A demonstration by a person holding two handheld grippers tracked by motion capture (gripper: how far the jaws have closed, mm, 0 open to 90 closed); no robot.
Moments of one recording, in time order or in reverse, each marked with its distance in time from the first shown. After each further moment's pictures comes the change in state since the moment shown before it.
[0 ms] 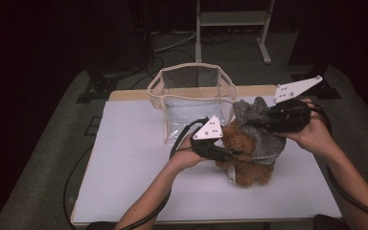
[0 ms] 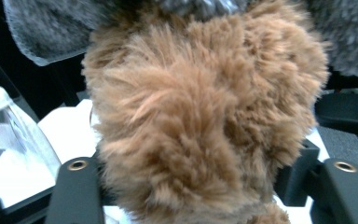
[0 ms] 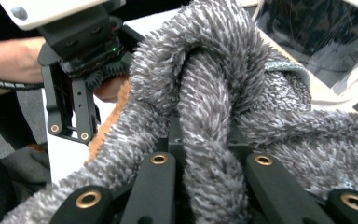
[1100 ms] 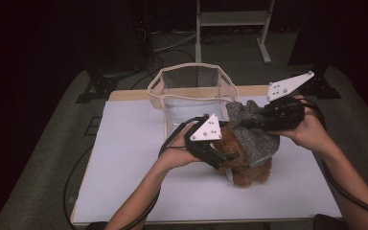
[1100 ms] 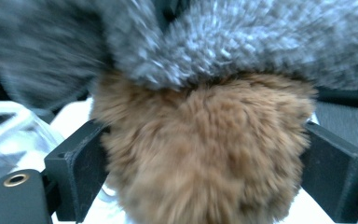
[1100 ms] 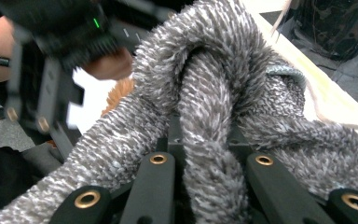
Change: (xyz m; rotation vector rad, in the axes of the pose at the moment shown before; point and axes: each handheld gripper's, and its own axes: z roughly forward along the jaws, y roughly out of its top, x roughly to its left) left arm -0.009 0.024 -0.019 0.132 0.011 0.117; right arm 0.002 0.013 0.009 0.017 0.072 -0.034
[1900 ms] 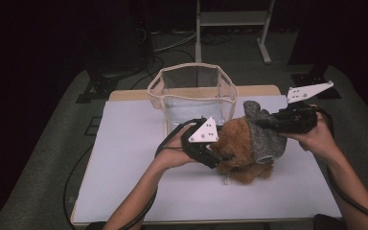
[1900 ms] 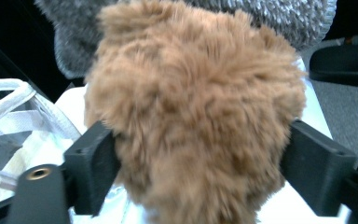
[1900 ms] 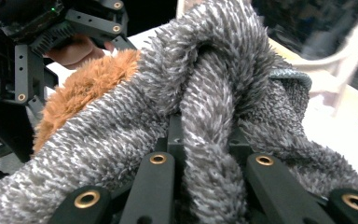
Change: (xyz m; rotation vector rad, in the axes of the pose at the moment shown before) left arm 0.002 -0.007 -0.011 0.050 -0.003 0.013; right arm -0.028 -0.053 -0.011 -0.107 -0.024 0.137
